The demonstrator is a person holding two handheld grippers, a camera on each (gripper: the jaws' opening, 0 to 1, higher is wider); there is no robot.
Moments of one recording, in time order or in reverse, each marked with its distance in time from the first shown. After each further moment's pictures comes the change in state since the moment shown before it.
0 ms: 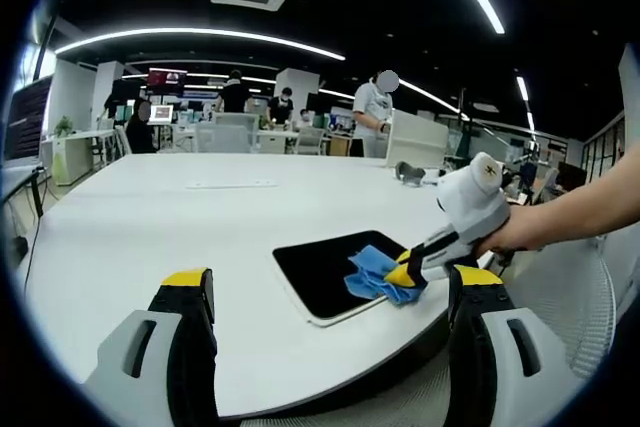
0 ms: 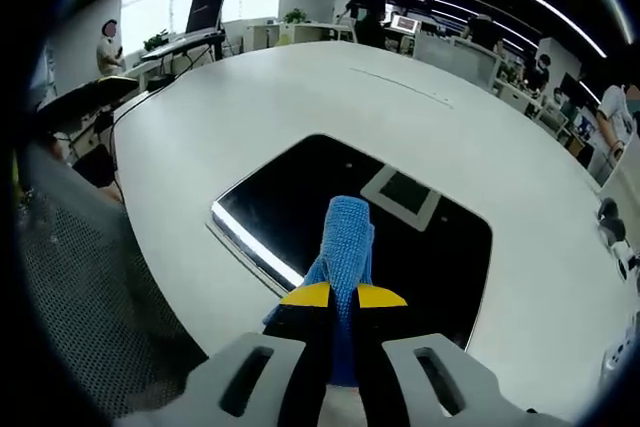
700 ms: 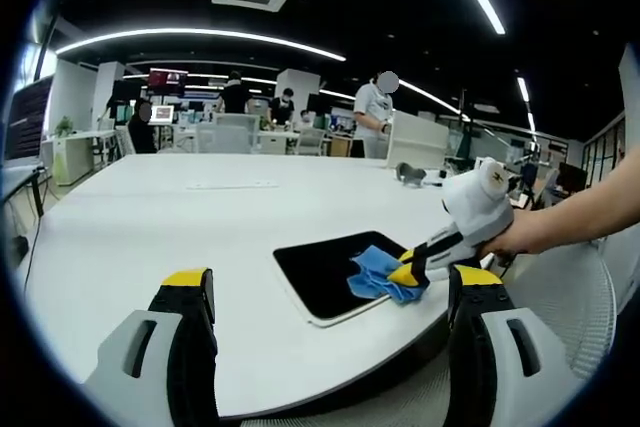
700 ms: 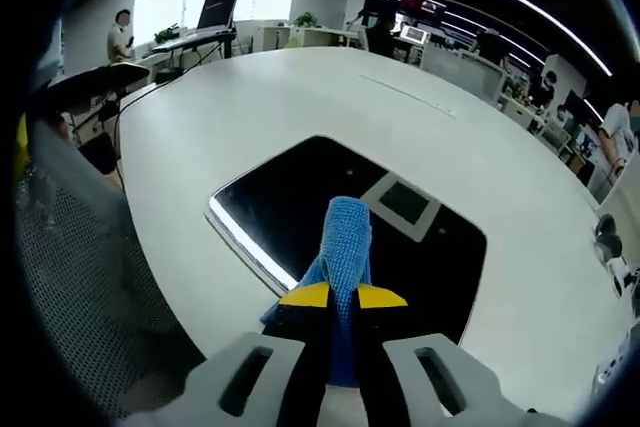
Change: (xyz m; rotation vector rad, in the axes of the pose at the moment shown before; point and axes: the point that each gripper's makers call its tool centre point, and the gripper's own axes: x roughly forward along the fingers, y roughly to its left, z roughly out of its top) left arm 0.000 0.001 0.001 -0.001 -0.005 0.005; right arm -0.003 -0.008 -0.004 -0.049 -0.027 -0.008
